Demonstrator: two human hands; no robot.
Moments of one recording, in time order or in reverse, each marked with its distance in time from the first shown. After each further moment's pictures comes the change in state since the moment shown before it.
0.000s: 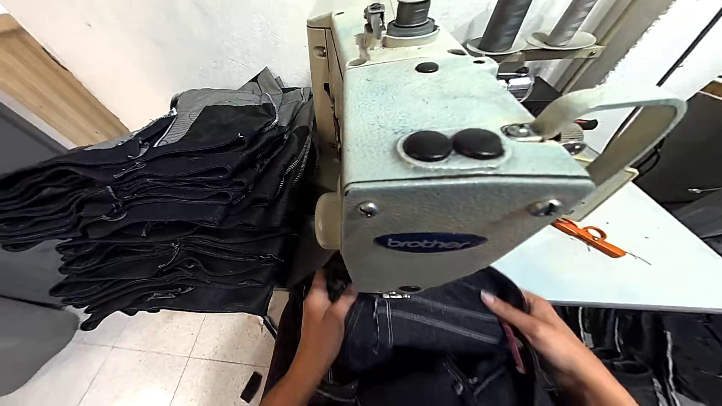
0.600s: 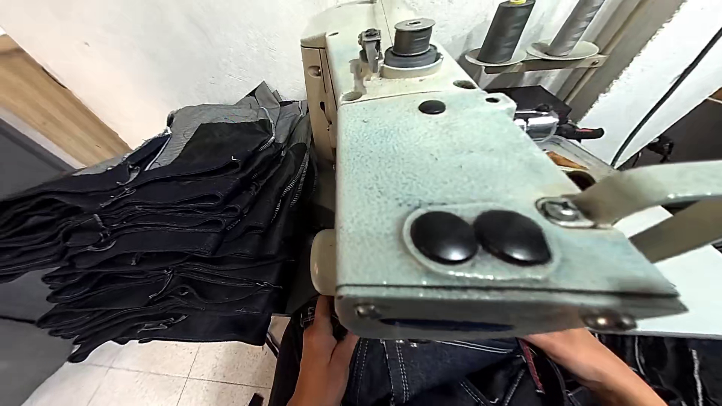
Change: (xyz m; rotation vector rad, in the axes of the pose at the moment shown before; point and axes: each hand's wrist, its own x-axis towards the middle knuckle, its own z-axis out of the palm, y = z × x) left_hand 0.004 -0.010 -0.006 0.152 -0.072 0.224; right_hand 0.035 -0.014 -0.011 -0.003 -0.166 -0.228
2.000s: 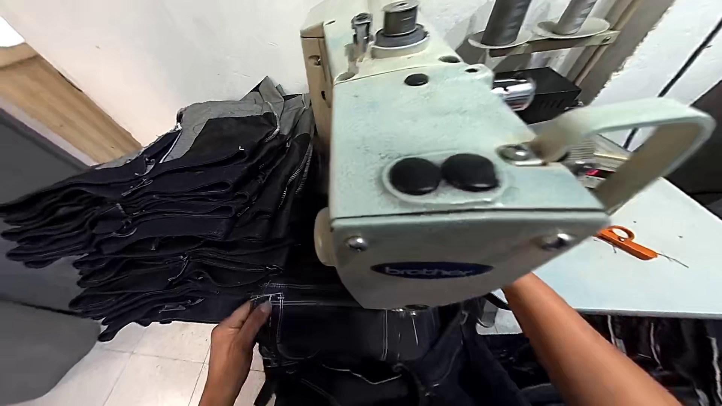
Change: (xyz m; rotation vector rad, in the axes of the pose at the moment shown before) left_hand -0.013 -0.029 -0.114 0.107 0.240 -0.170; right_hand 0.102 -0.022 0.053 -0.496 -0.160 -0.503
